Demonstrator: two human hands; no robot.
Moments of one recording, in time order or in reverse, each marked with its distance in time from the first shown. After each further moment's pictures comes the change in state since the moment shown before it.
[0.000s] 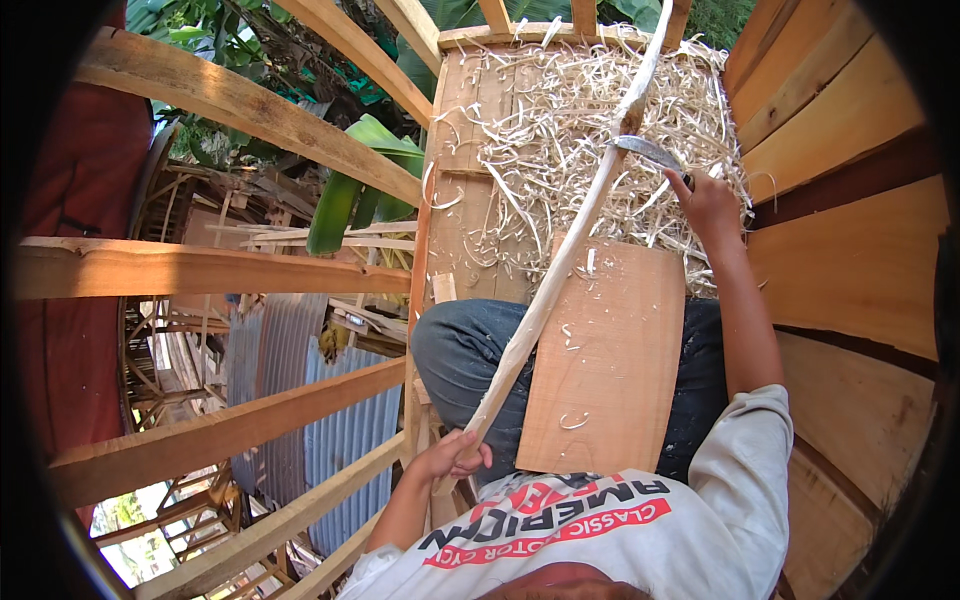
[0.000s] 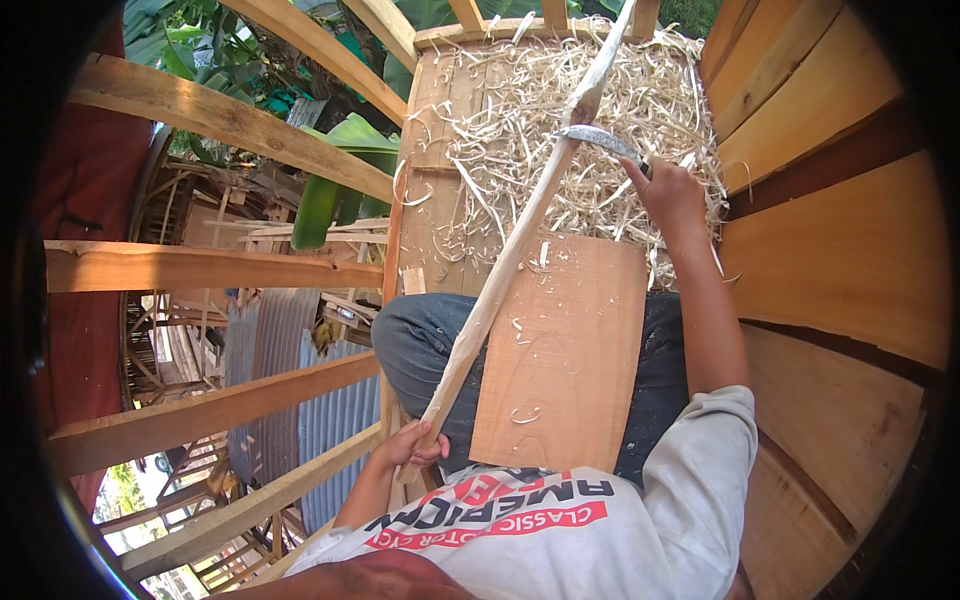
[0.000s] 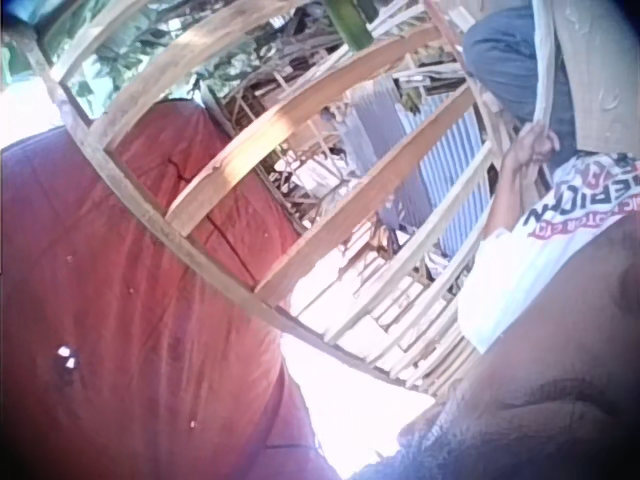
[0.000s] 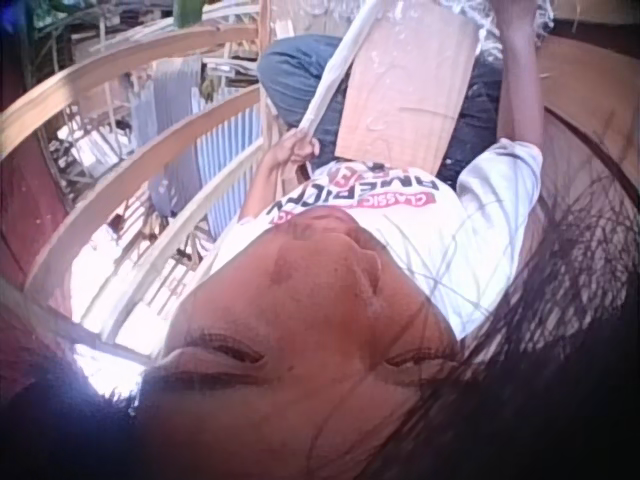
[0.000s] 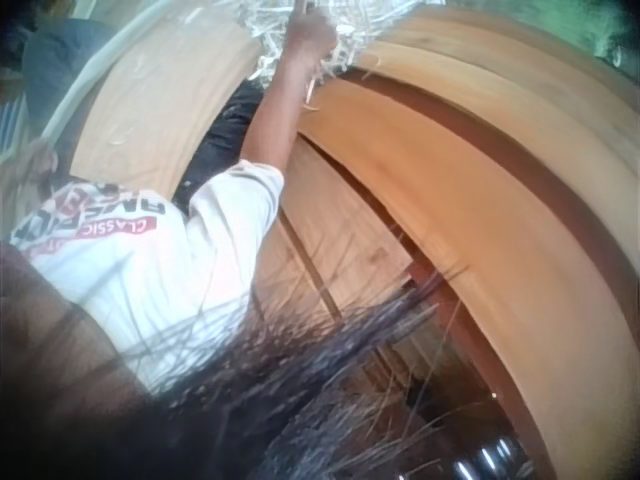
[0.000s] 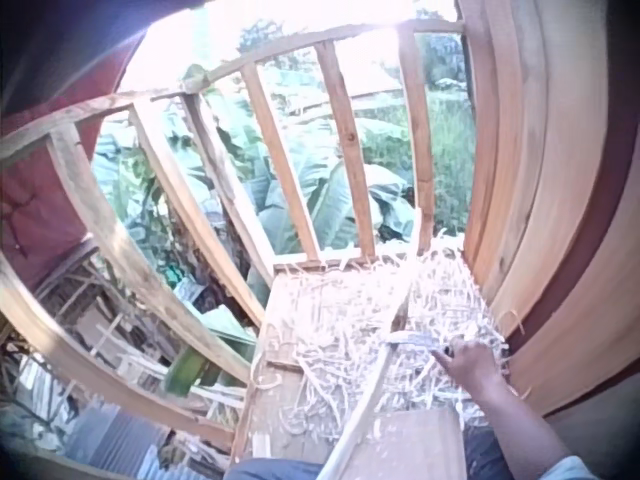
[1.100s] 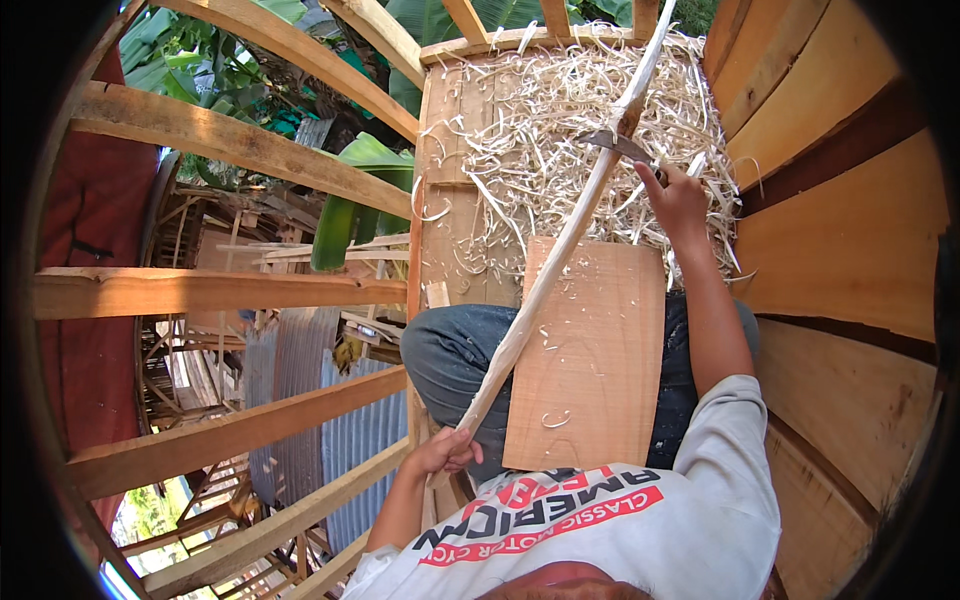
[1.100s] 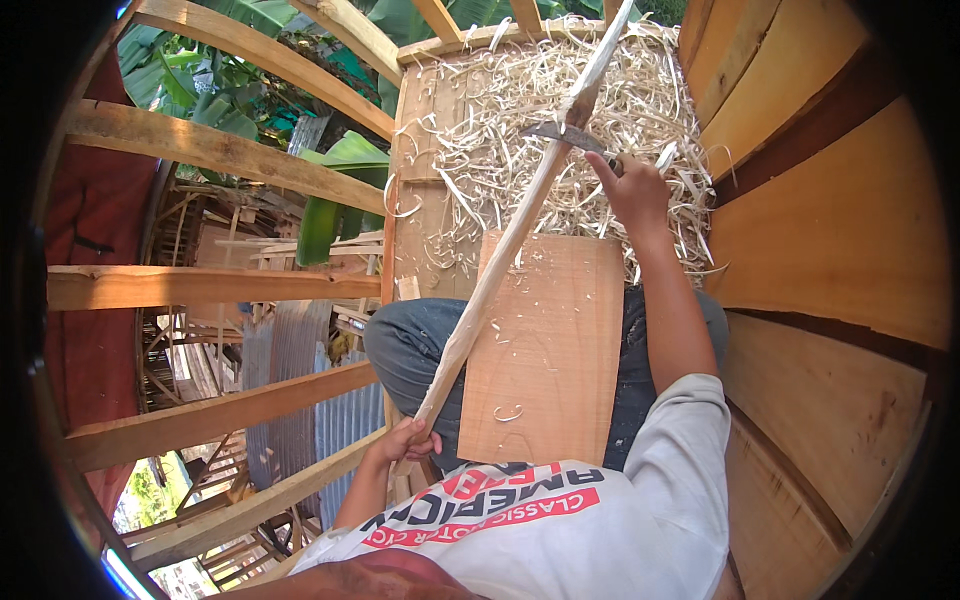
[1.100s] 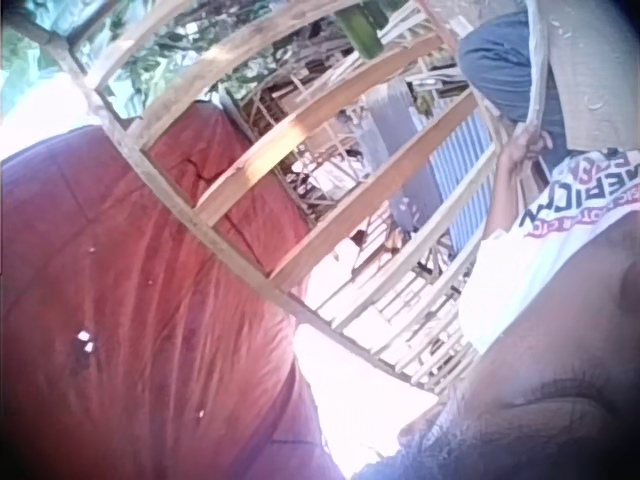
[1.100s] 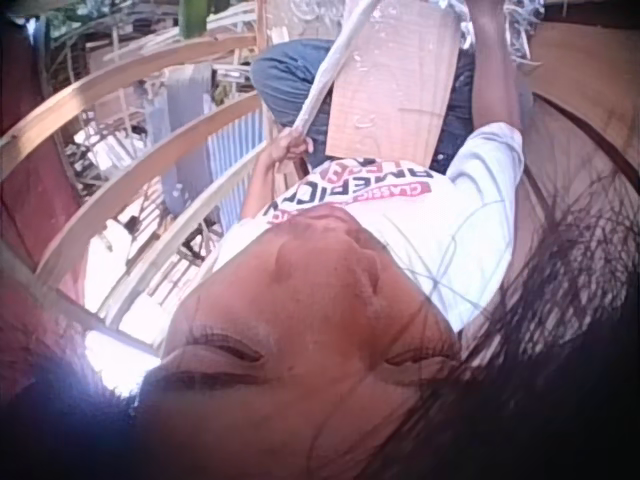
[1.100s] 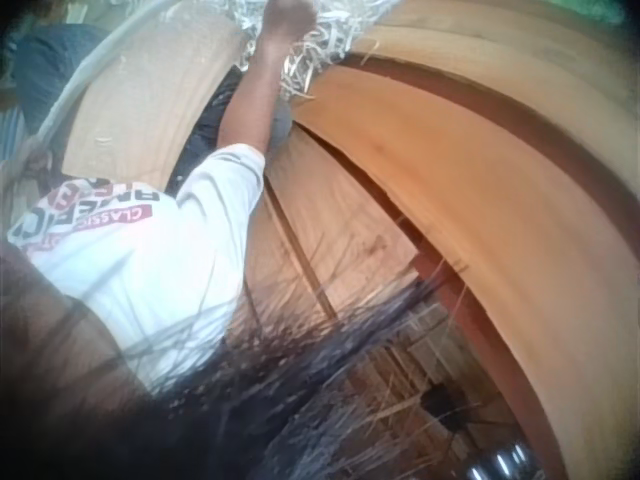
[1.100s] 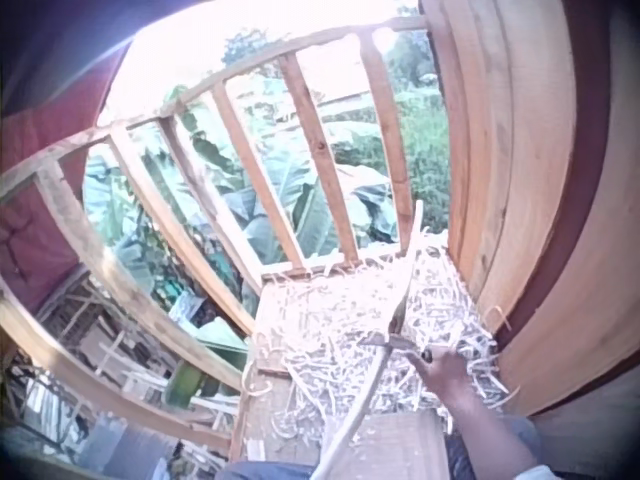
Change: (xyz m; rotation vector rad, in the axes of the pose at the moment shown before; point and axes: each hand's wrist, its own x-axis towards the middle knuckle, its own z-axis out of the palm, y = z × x) left_hand 0.000 0.007 0.004 0.164 0.127 -0.036; right_hand -0.009 0.000 0.013 0.284 0.105 0.014
